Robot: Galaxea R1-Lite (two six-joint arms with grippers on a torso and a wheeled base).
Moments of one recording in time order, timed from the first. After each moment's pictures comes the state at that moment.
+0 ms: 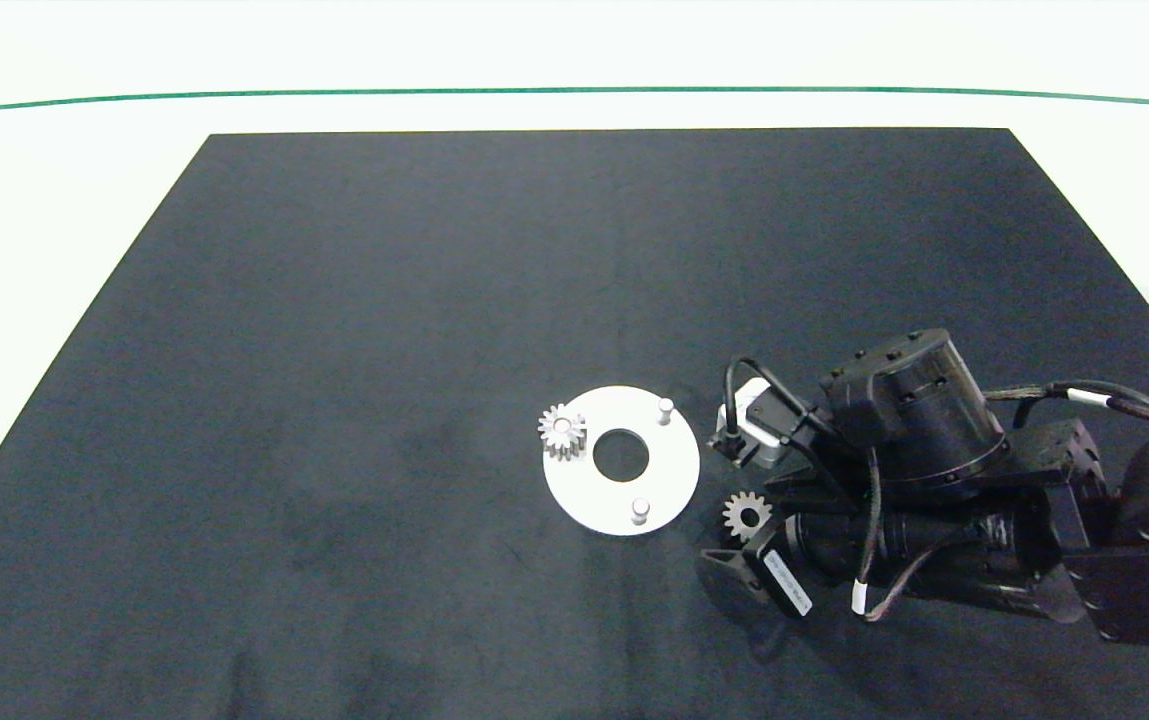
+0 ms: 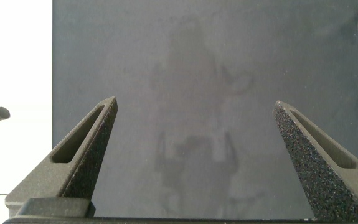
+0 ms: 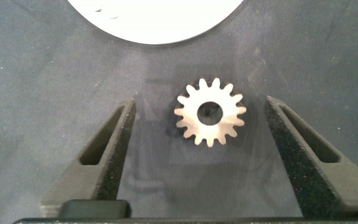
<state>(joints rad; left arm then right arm) -0.29 0.64 -0.78 0.45 0.30 0.01 0.71 1.68 -0.97 0.04 -0.19 -0.16</state>
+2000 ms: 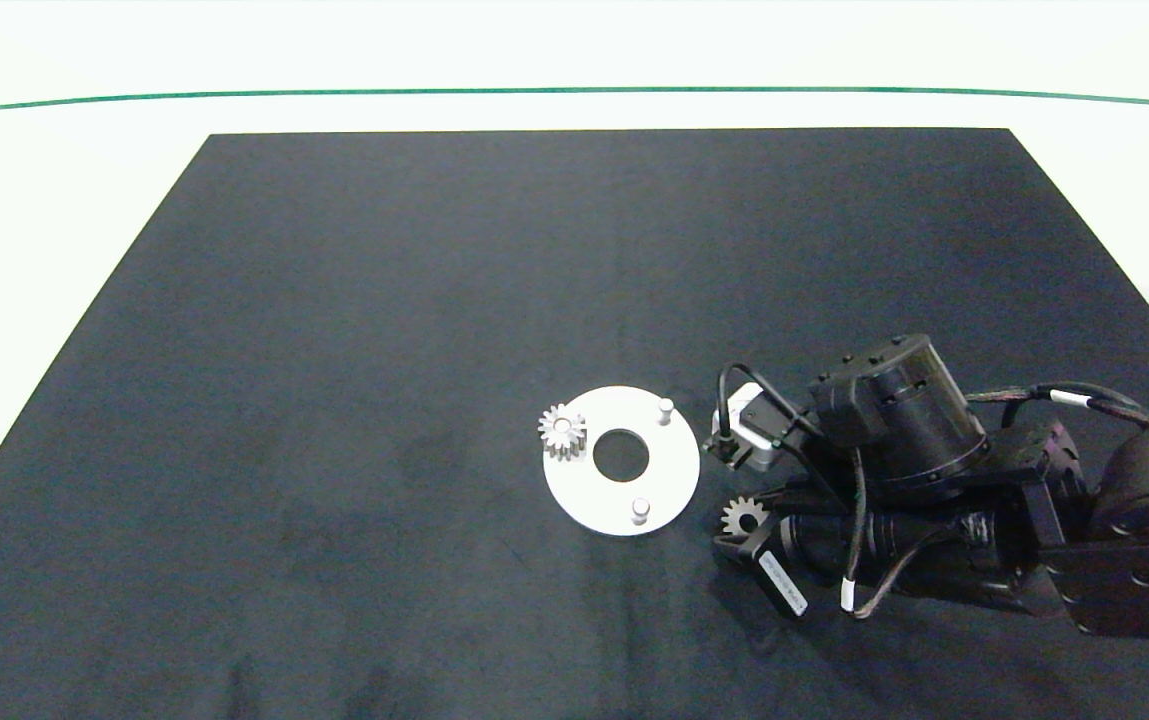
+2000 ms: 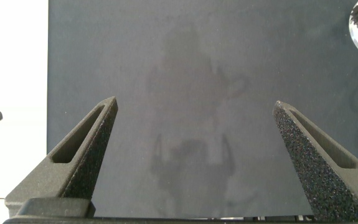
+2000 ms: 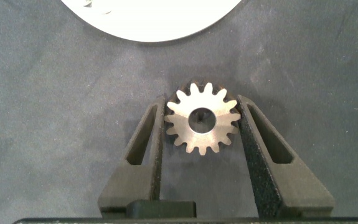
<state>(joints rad) -0.27 0.61 -0.76 0.45 0.26 0.01 0.70 1.71 -0.98 0.05 -0.19 -0.16</state>
